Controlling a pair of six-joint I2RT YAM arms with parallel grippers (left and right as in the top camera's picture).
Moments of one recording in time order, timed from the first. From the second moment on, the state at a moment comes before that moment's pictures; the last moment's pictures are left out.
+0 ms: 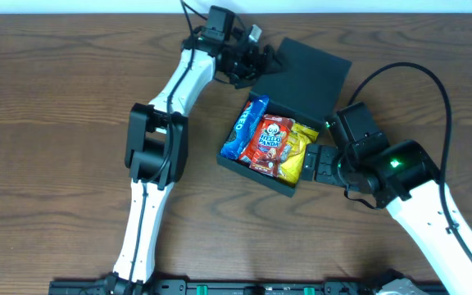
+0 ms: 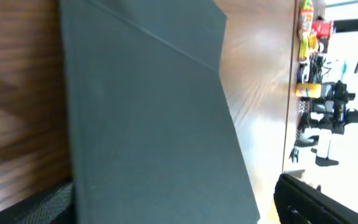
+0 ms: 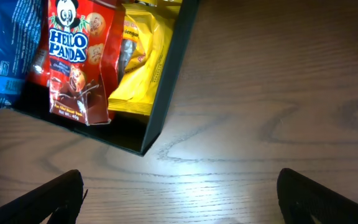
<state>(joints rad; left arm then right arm) -0.32 2.54 2.20 -0.67 0.87 -0.48 0.46 1.26 1.18 -1.16 0.06 0.64</state>
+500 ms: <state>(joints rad) -0.36 2.55 2.20 -0.53 1.02 -0.49 0.46 1.26 1.18 -1.16 0.07 0.64</state>
